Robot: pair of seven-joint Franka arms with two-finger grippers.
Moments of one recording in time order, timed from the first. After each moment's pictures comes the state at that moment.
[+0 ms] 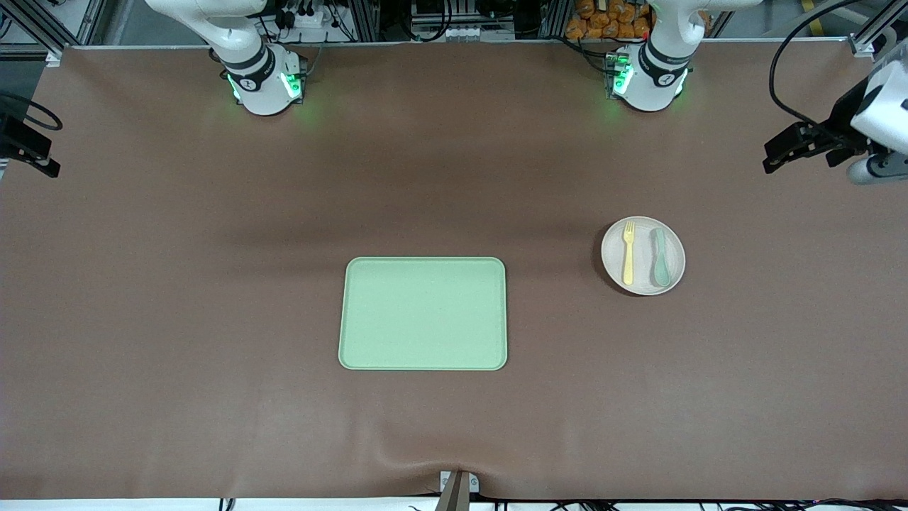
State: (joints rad) left arm -0.06 -0.09 0.00 -1.70 0.02 1.55 -0.16; right arm -0.01 -0.01 -0.08 -1.45 -0.03 1.47 -0.15
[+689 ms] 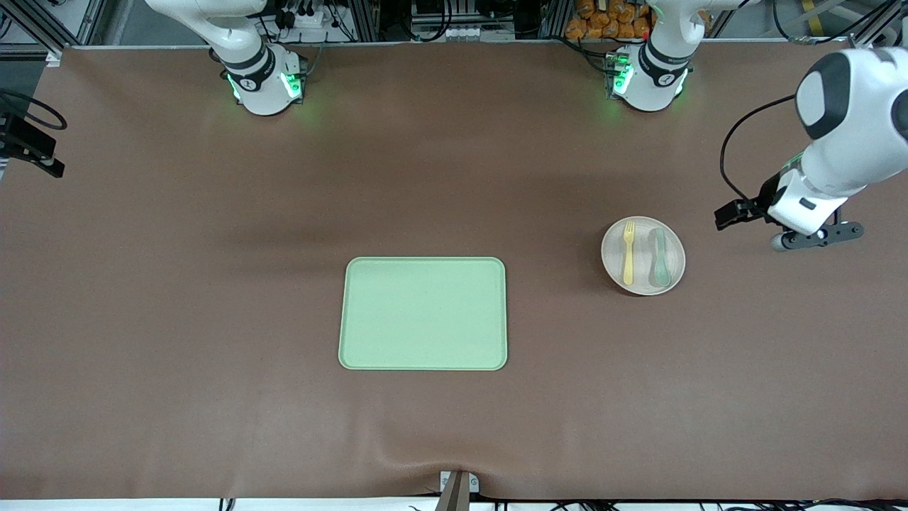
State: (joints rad) left arm 0.01 -0.02 0.00 -2.15 0.01 2.06 -0.16; right arm 0.00 -0.01 -0.08 -1.46 -0.02 1.48 -0.15
